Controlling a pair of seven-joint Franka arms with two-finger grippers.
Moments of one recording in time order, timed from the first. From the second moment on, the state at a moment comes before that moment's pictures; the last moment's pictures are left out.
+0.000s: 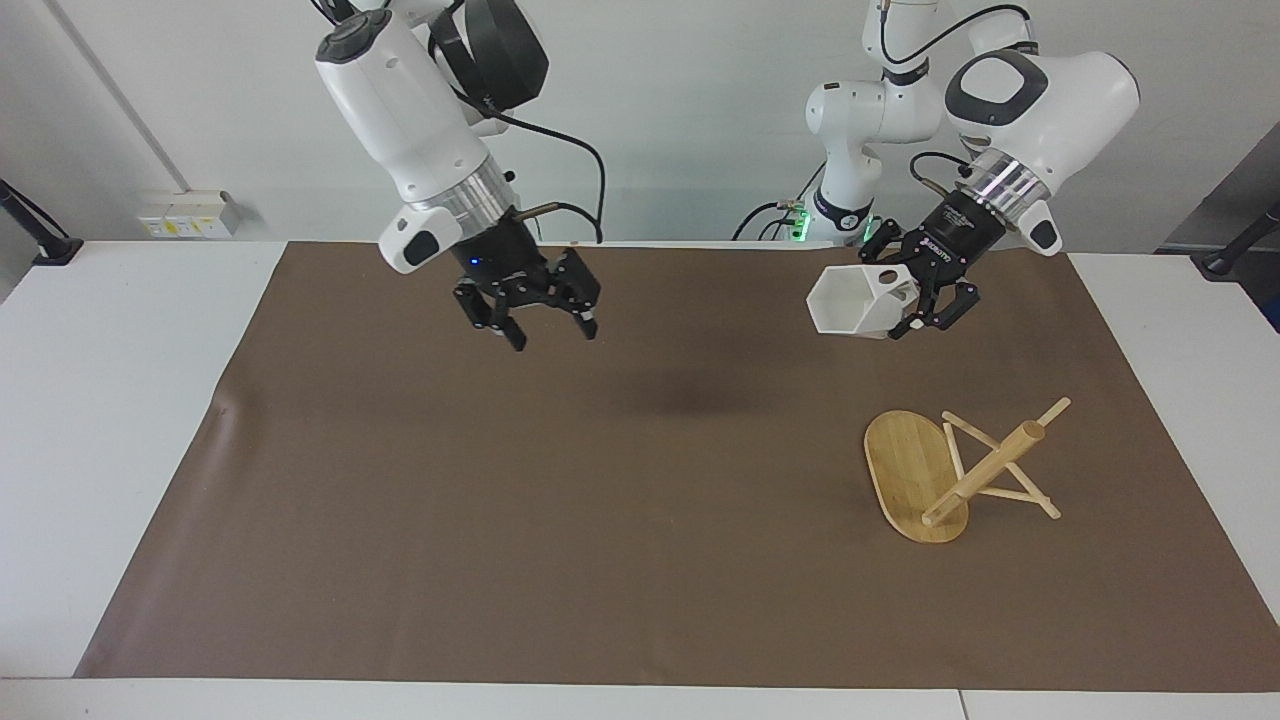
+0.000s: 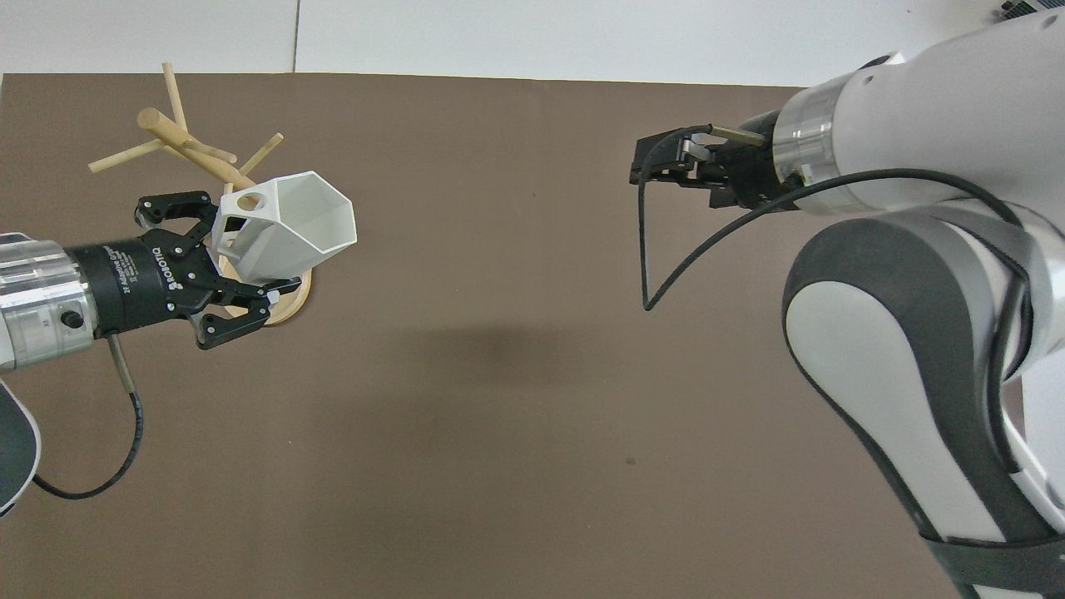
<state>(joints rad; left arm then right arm) -0.12 -0.23 -0.03 -2.16 -0.85 2.29 -1.74 -0.11 0.20 0.41 -1.46 0.12 1.89 0.39</state>
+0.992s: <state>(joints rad) -0.15 -0.02 -0.04 -2.15 -0.85 2.63 -2.07 -0.11 0.18 0.00 -1.46 -0.03 1.58 -0.08</state>
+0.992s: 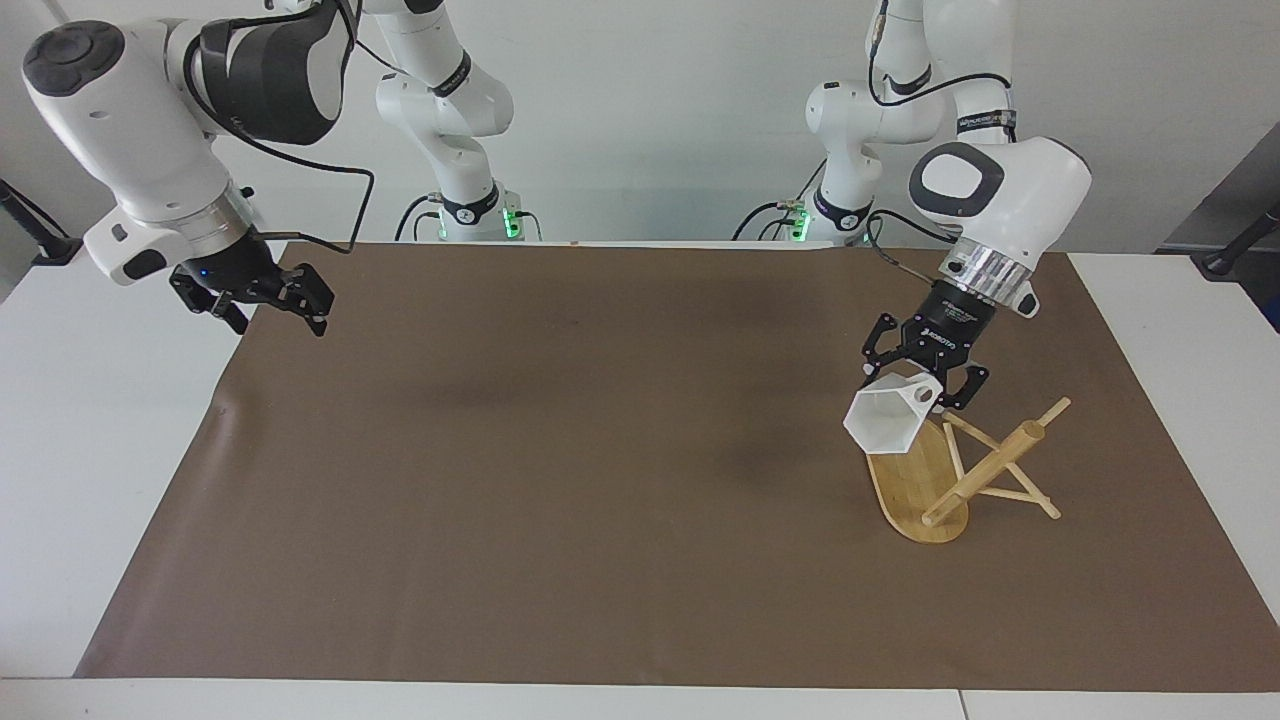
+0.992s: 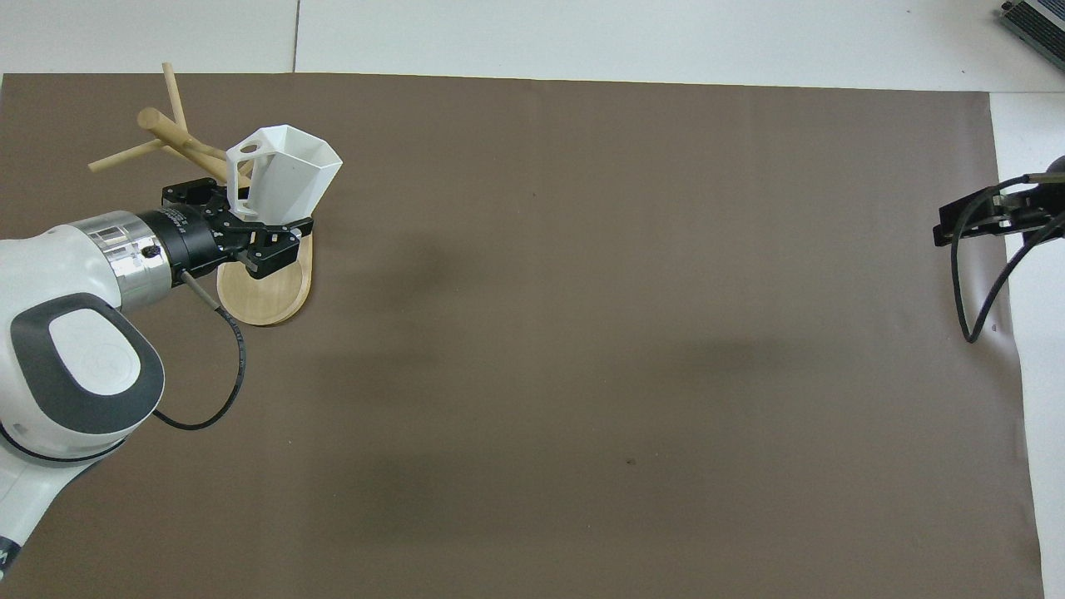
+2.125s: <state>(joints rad) -0.15 0.03 -0.03 -2.14 -0.85 2.72 -2.10 -0.08 0.11 -0.03 -1.46 -0.01 1.56 -0.06</state>
